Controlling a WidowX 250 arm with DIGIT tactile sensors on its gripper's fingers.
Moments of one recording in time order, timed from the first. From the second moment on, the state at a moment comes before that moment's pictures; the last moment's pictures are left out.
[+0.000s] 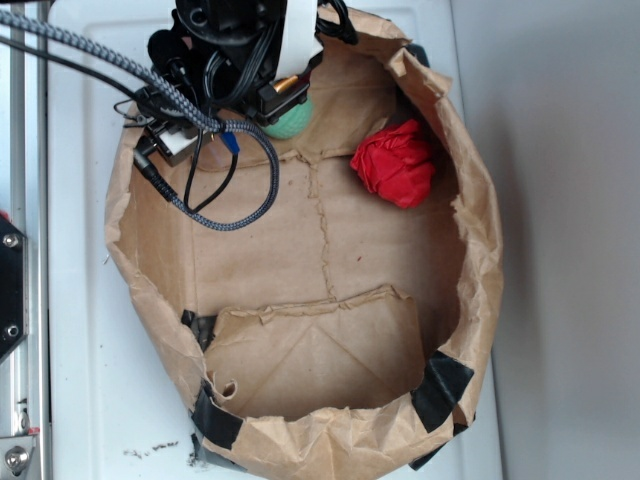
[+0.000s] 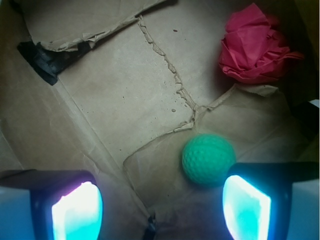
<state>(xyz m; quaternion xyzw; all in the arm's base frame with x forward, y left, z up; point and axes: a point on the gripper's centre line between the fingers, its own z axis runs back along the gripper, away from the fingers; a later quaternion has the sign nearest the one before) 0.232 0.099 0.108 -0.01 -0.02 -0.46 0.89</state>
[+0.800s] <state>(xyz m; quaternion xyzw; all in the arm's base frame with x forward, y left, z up) 0.266 0.098 0.080 0.00 -0.01 -0.46 0.89</state>
